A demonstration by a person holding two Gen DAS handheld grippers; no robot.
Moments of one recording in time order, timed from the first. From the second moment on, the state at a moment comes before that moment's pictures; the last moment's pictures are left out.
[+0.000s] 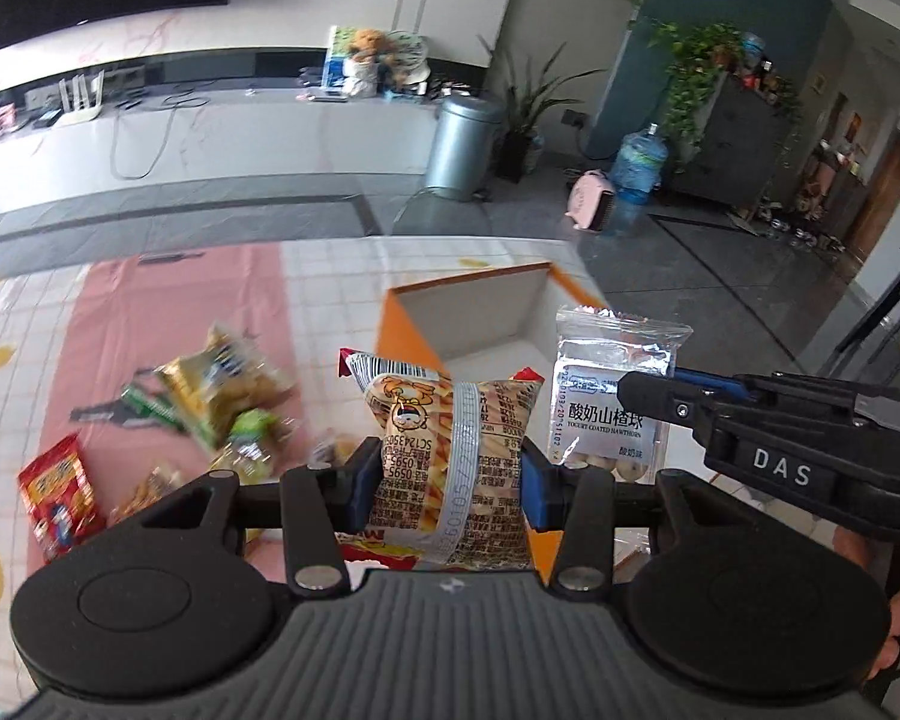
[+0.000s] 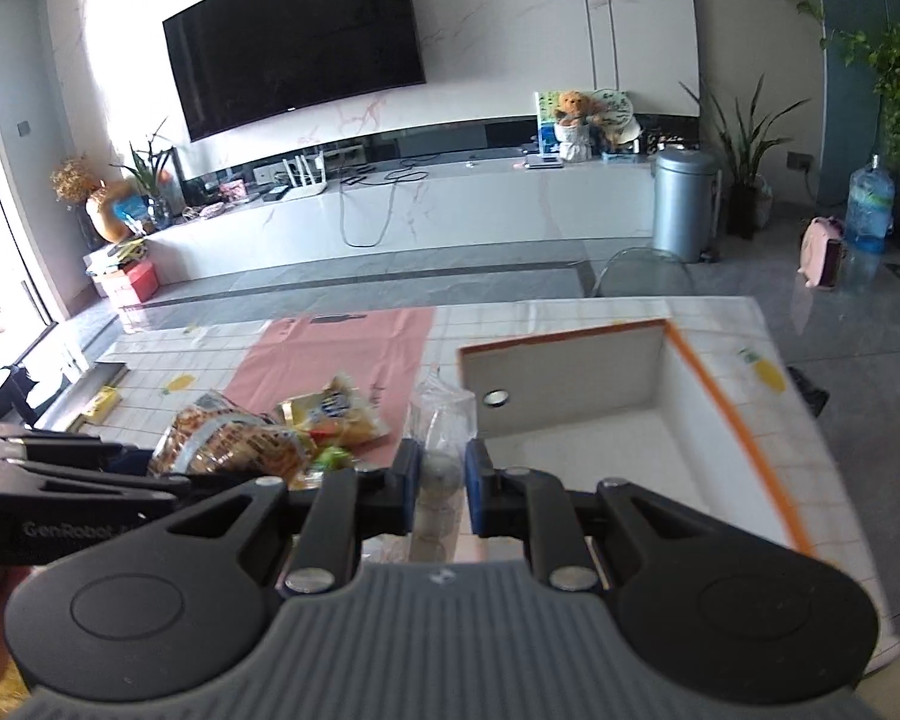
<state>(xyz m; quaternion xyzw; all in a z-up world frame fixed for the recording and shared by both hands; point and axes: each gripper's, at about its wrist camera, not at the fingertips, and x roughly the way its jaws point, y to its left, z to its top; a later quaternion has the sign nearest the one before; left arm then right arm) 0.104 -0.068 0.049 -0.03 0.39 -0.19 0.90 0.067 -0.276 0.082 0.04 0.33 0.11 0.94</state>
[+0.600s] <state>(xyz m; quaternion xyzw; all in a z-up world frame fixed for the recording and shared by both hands) 0.180 -0.198 -0.020 0.04 0.50 -0.27 0.82 0.146 -0.390 0.023 0.02 0.46 0.12 0.88</state>
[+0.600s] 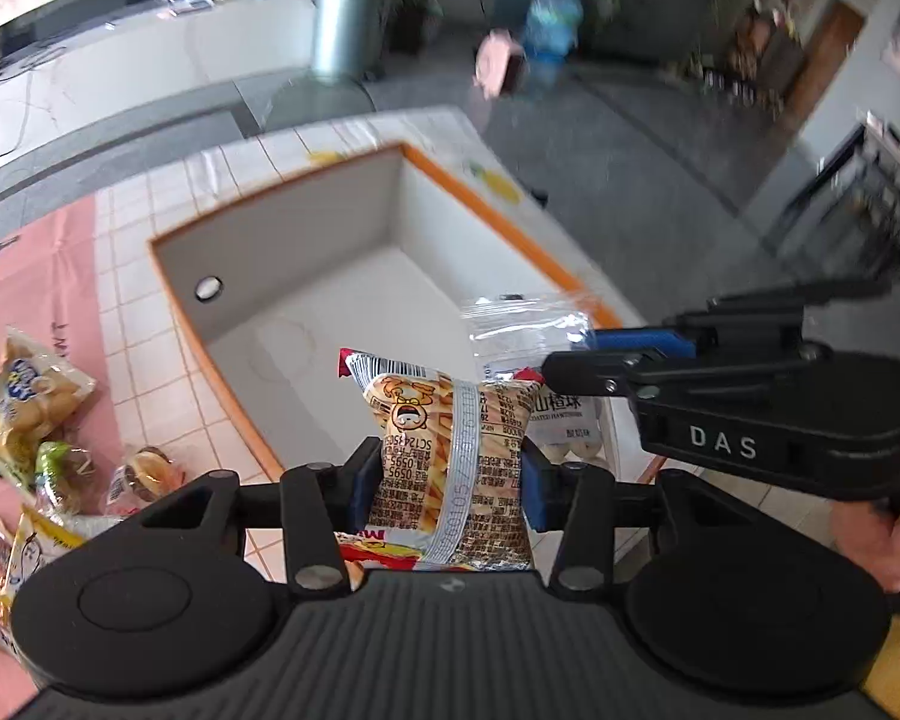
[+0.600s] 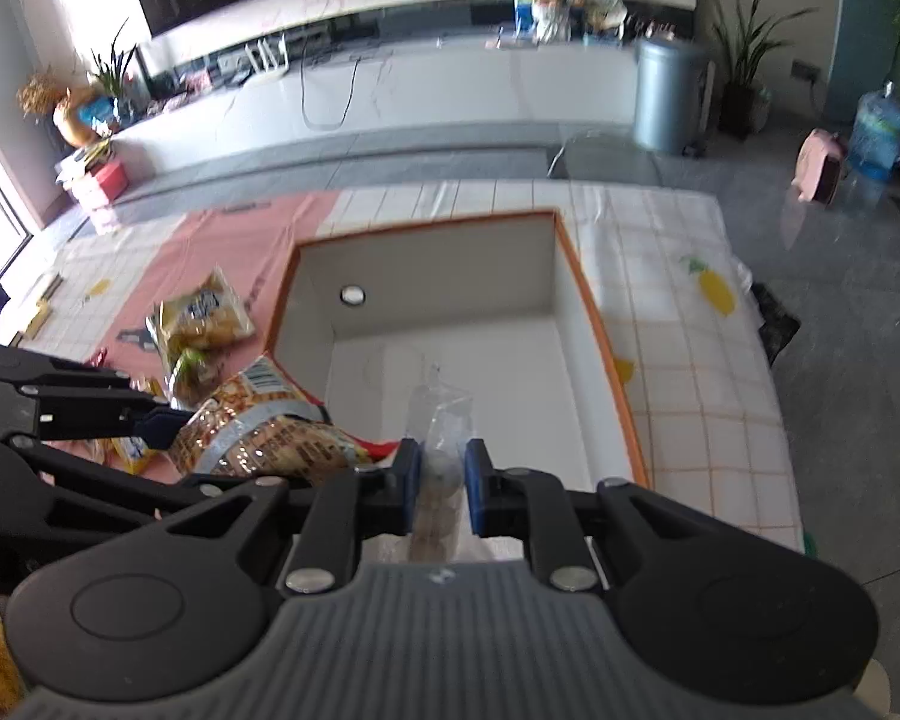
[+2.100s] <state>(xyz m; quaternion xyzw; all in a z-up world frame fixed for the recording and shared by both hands) 0.209 -0.208 -0.051 0.18 0.56 -0.34 0.74 0.228 -0.364 -0.092 -0.08 0.62 0.19 0.76</state>
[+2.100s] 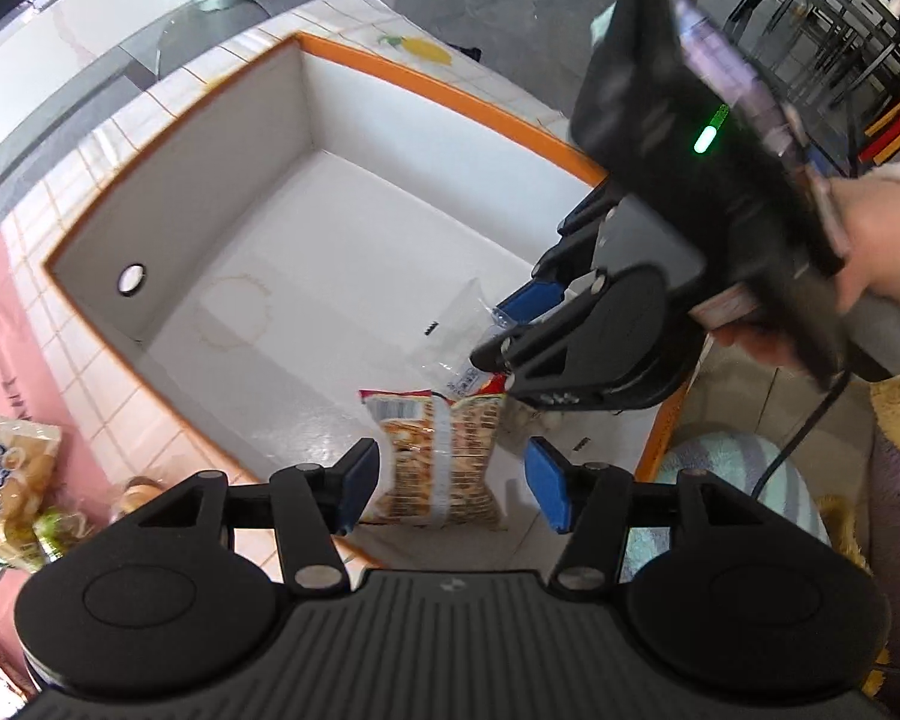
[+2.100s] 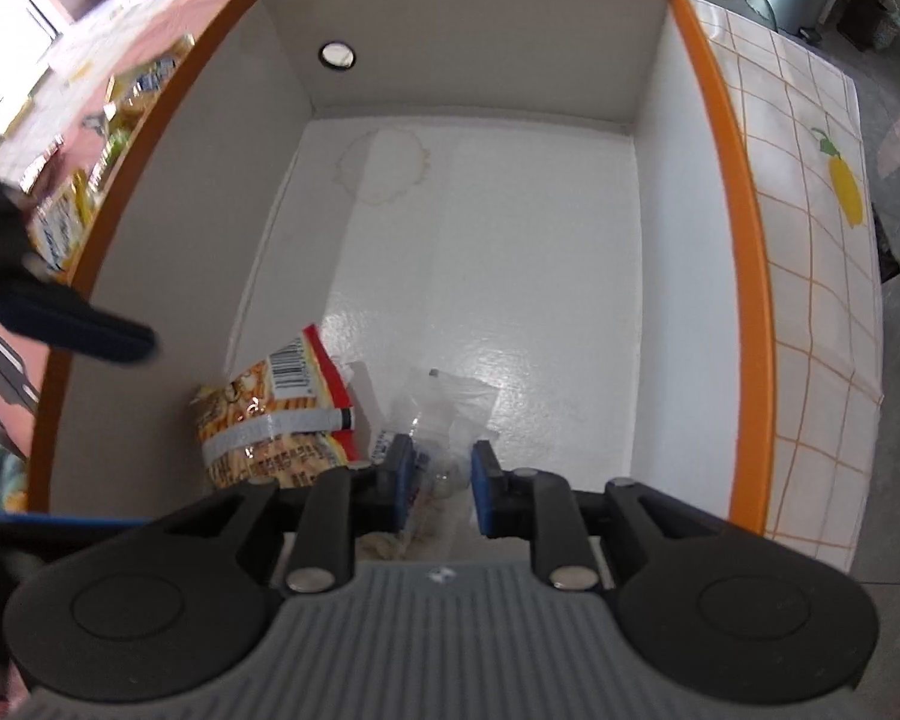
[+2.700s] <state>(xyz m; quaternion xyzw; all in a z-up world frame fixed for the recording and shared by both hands) 0.171 -0.114 0.005 0.09 0.49 -0.28 0.82 0.199 -0.338 -0.038 -0.13 0.55 0.11 0.82</state>
